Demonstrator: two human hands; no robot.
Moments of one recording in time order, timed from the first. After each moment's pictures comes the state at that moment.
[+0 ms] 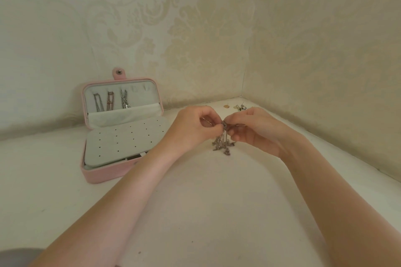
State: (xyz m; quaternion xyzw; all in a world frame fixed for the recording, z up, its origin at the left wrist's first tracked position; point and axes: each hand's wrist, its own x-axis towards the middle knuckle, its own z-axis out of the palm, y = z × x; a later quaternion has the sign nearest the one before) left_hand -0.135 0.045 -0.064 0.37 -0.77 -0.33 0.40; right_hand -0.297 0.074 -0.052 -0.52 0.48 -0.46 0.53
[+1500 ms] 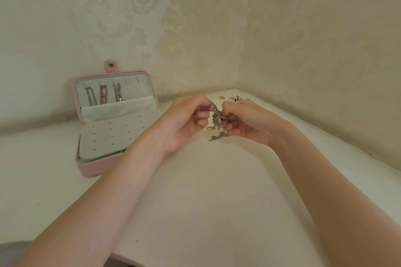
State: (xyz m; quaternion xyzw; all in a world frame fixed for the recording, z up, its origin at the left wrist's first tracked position) left_hand -0.139 0.049 -0.049 0.31 -0.50 -0.69 0.42; right_hand -0.285 0.074 -0.051 -0.49 0.55 -0.43 0.52
